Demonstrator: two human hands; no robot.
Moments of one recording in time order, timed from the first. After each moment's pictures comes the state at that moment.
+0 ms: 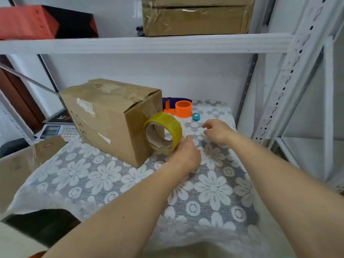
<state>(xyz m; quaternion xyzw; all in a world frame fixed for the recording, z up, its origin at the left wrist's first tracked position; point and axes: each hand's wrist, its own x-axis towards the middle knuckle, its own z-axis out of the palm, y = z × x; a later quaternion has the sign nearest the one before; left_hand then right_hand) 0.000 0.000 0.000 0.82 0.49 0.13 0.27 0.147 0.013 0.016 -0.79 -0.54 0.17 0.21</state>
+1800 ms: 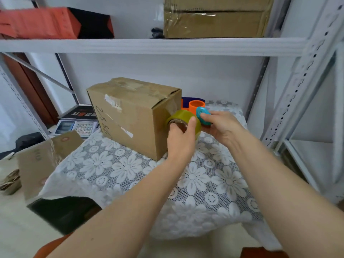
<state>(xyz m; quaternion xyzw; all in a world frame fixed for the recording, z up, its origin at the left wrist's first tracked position) -0.063 -0.014 0.044 0.56 0.49 0.46 0.49 0.059 -0.014 0.066 -0.57 -0.30 0.44 0.63</state>
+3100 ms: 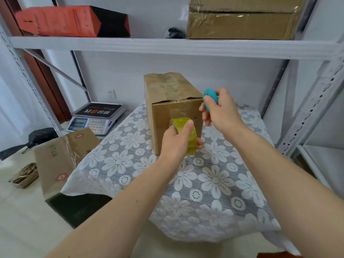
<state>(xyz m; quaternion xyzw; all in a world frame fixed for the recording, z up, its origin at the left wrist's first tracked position) -0.143 -0.006 0.060 0.53 0.39 0.45 0.60 -0.012 0.009 0.097 -0.59 -0.50 0.22 0.59</state>
